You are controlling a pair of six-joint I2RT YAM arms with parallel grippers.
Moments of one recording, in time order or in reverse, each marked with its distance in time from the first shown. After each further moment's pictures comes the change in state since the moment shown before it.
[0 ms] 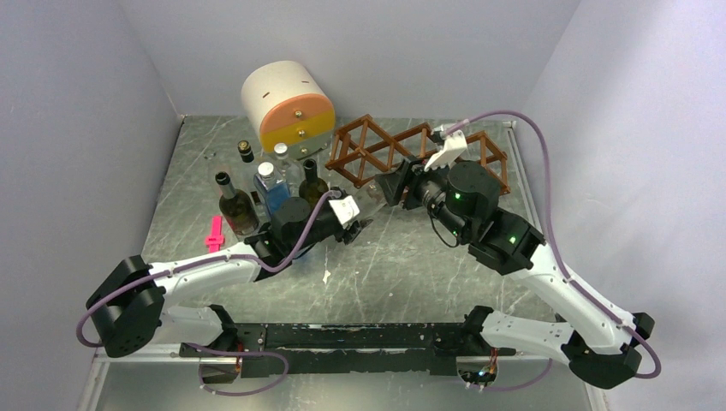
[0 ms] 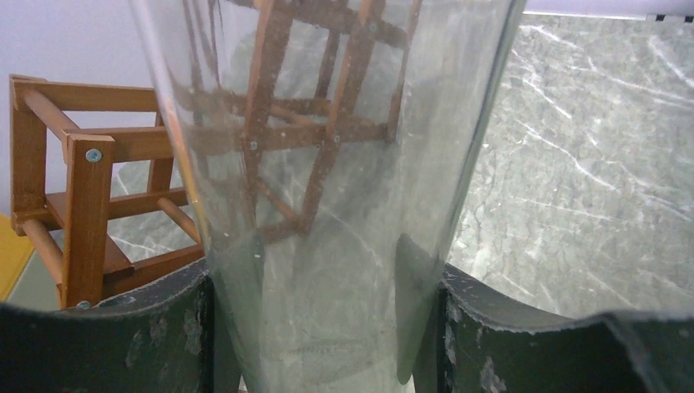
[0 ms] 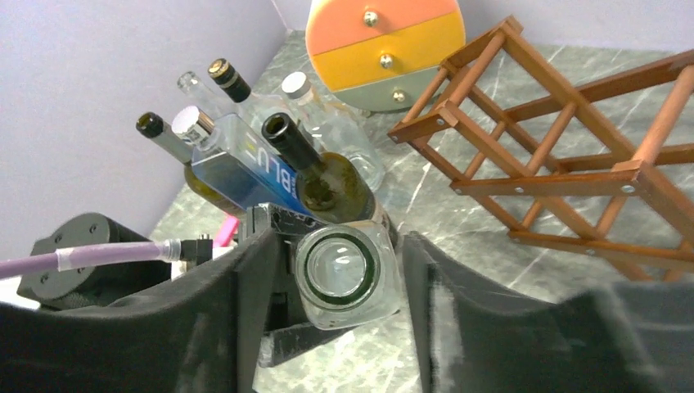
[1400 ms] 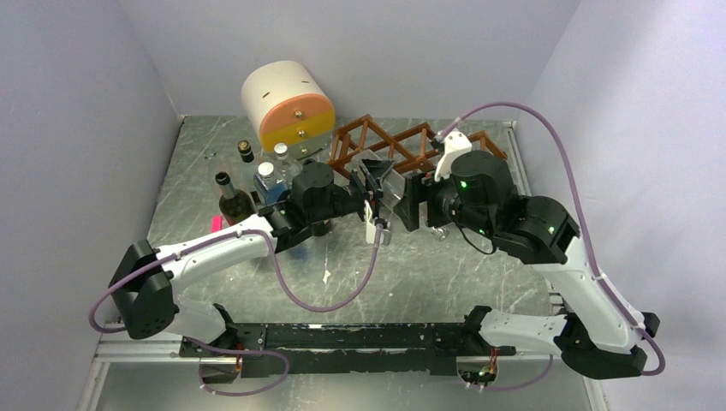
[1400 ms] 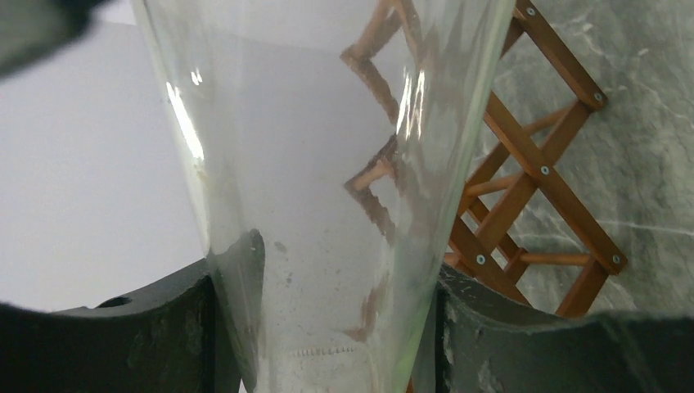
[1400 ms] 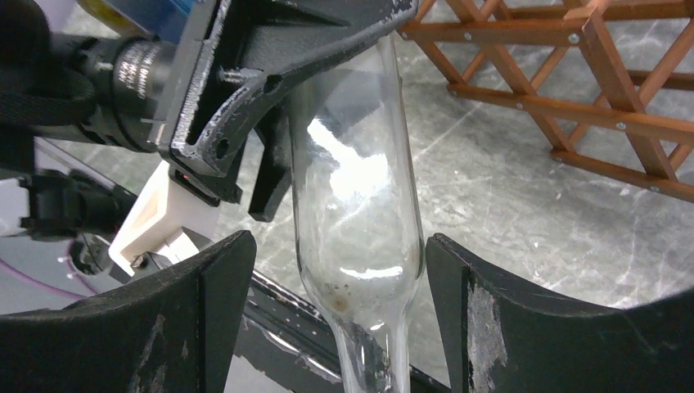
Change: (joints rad) left arm -0.024 0.152 0.390 -0.253 0.174 1.122; right arm 0.000 0.093 0.359 -0.673 -0.077 -0.039
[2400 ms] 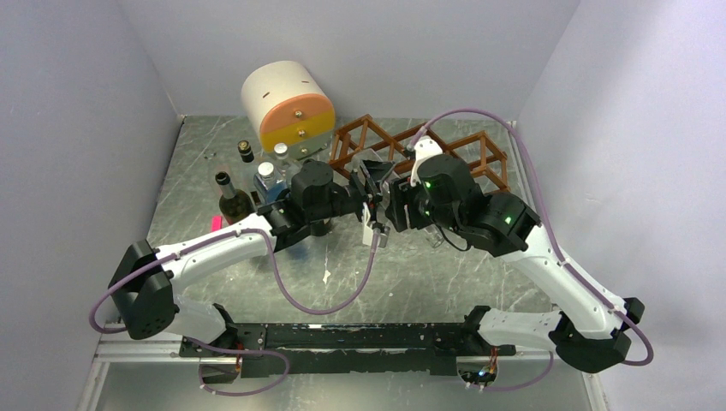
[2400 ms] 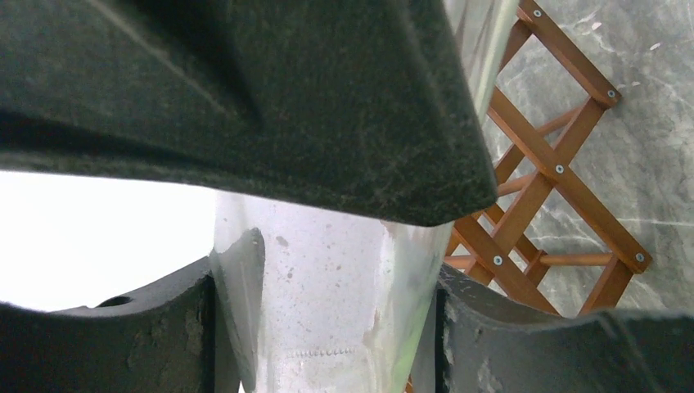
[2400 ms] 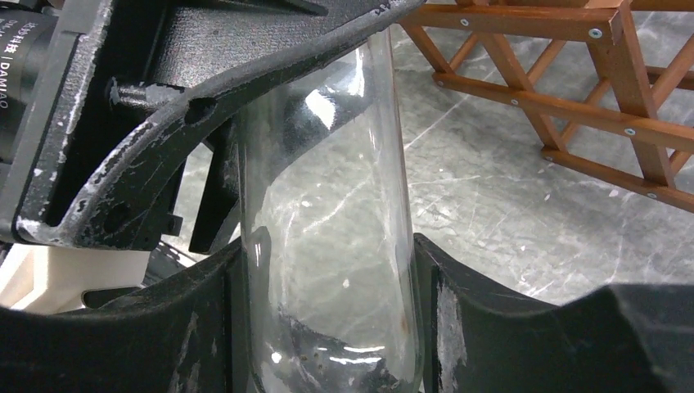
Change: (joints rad) left arm 0.017 -0.008 -0.002 -0.016 0.048 0.066; right arm 0.002 0.048 -0.139 0.092 0.035 -0.047
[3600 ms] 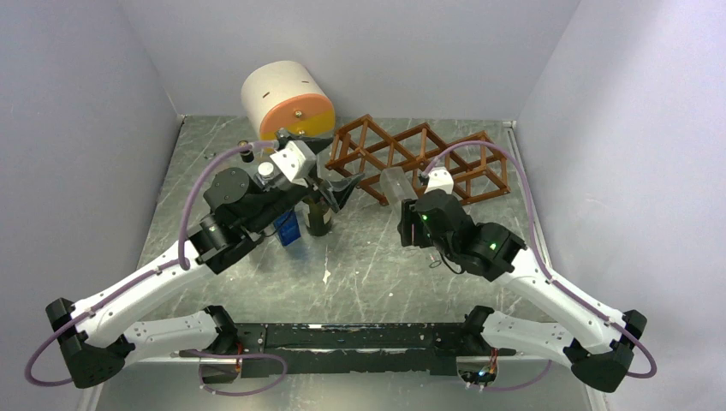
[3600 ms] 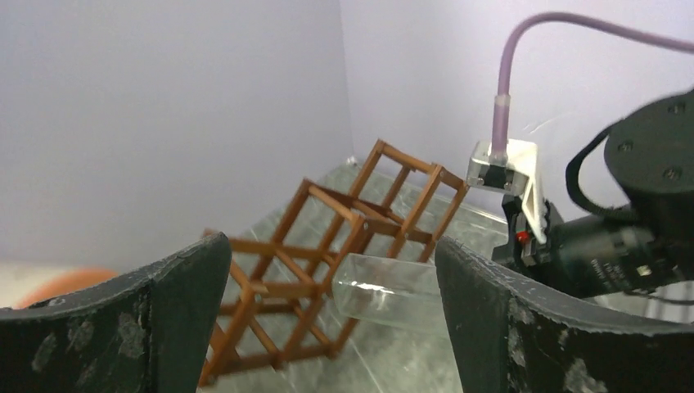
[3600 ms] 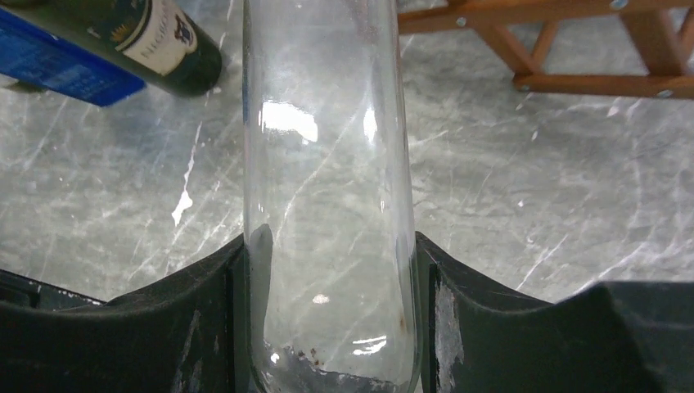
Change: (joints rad) left arm 0.009 -0.378 0.005 -0.024 -0.319 -1.306; right arm -0.006 -0.172 -0.403 0.188 0.181 0.161
